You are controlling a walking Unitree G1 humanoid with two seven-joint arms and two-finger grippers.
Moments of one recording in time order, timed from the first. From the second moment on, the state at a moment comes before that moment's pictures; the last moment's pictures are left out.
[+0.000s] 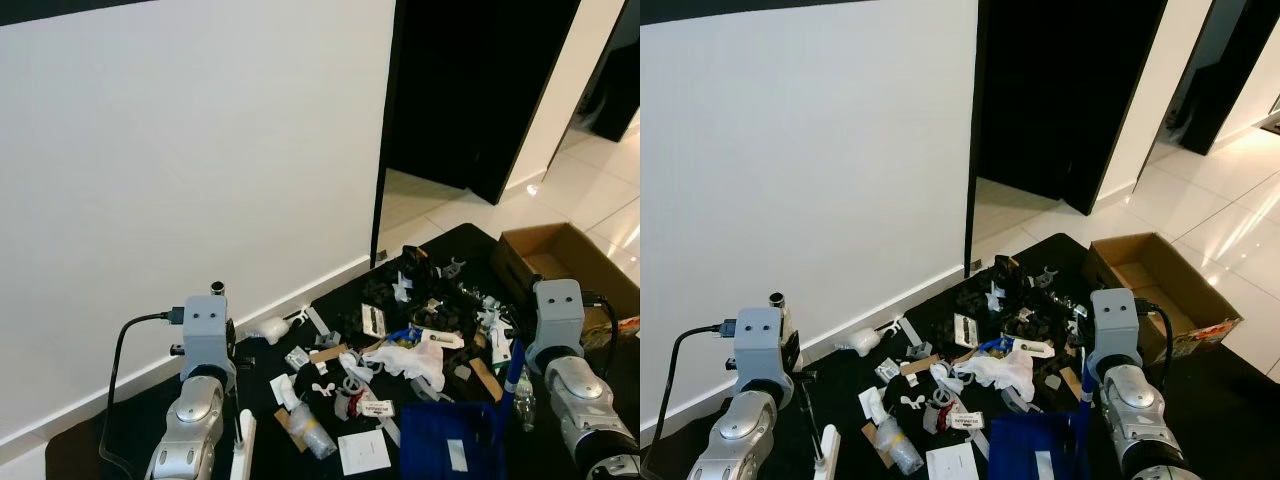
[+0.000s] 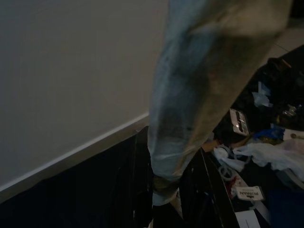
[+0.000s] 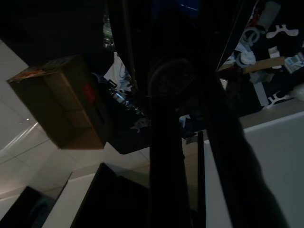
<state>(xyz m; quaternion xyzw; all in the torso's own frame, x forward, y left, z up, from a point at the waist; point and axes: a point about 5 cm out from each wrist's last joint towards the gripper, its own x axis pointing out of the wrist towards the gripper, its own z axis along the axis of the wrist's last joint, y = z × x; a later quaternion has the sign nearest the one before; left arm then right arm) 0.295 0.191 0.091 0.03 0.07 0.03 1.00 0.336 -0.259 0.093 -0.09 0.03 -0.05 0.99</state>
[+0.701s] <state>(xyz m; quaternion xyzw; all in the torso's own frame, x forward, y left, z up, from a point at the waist) 0.325 0.196 0.090 0.00 0.06 0.03 1.00 0.338 -0.254 0.094 -0.12 0.03 -0.04 0.99</state>
